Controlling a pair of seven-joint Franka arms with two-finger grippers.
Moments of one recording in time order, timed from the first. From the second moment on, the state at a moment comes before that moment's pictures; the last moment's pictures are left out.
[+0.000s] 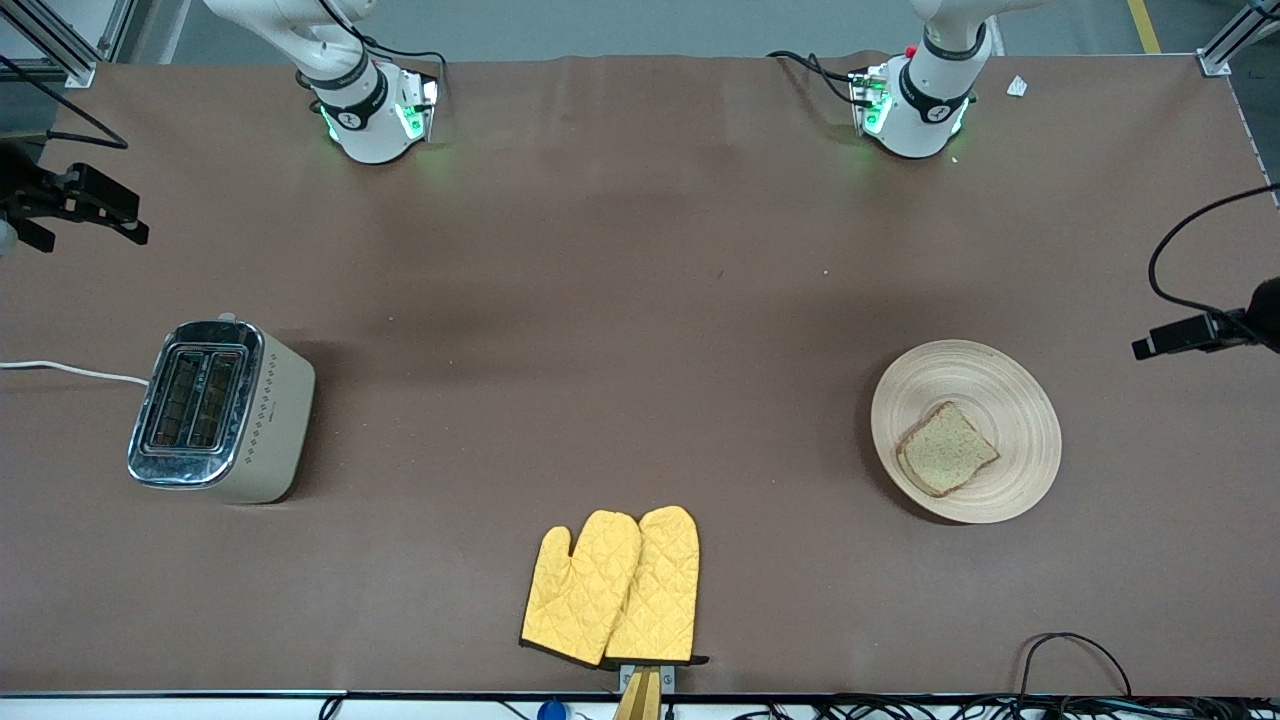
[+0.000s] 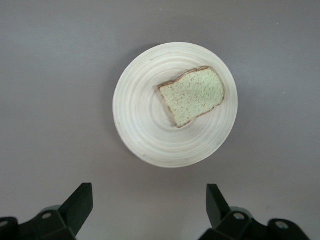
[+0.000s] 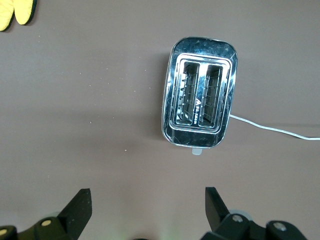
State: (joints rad) left arm 0.25 0.28 -0.04 -1.49 -0.19 1.65 0.10; right arm -0.01 -0.05 -0.02 -1.57 -0.02 1.48 -0.12
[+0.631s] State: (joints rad) left arm 0.47 0.60 -0.04 -1.49 -0.46 1.78 0.42; right arm -0.01 -0.05 -0.02 -1.57 -0.02 1.48 -0.12
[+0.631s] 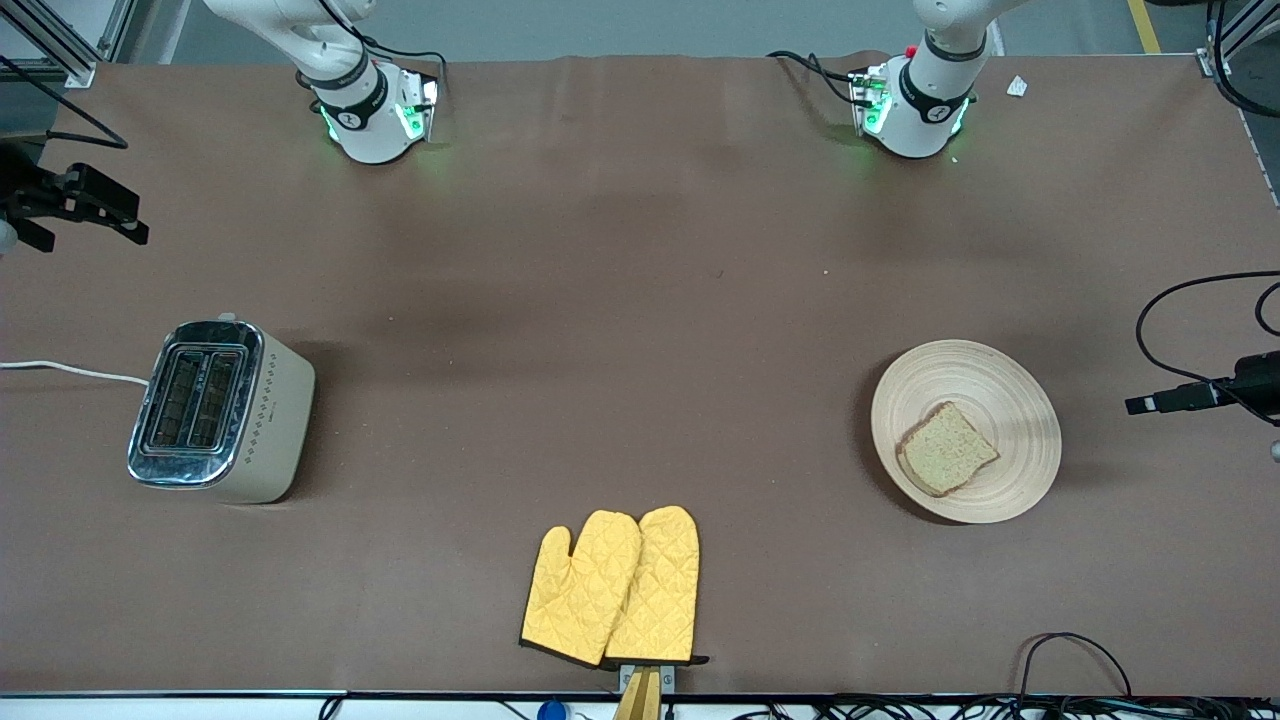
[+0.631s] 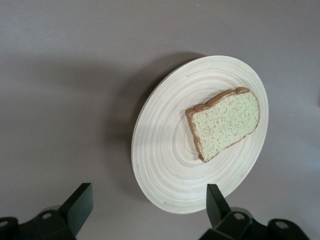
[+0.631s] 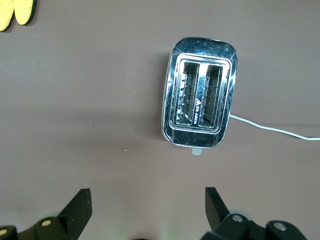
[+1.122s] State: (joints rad) left arm 0.53 0.76 -0.04 -1.49 -0.63 1.80 0.68; right arm -0.01 -0.05 -0.02 -1.57 -0.02 1.48 -0.12
